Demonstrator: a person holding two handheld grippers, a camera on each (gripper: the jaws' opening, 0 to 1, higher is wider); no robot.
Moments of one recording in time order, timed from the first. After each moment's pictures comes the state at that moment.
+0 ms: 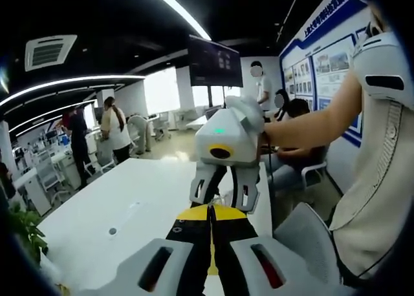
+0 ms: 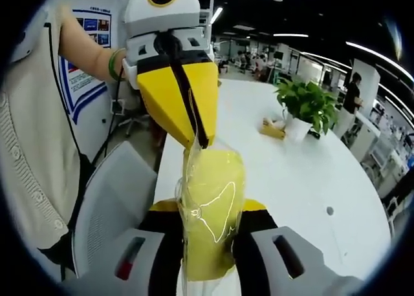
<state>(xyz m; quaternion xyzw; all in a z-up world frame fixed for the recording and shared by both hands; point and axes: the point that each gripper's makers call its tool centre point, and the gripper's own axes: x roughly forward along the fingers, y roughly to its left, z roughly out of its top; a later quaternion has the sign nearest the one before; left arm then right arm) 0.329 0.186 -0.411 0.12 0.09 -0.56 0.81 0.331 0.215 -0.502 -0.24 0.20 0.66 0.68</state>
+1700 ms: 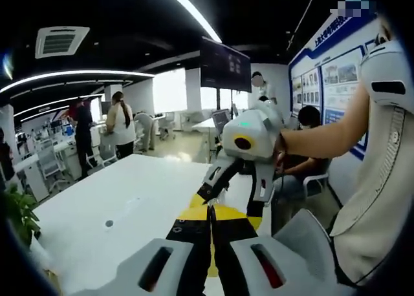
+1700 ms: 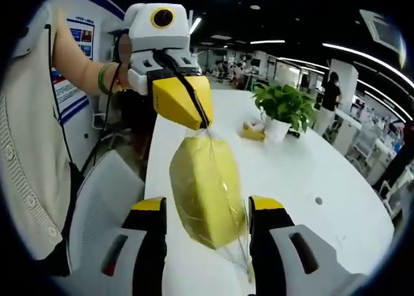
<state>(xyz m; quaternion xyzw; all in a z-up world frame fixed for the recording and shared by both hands) 0.338 0.194 -0.422 0.07 0.10 -0.54 0.83 0.340 0.189 -0.499 -0.19 0.17 0.60 0.75</state>
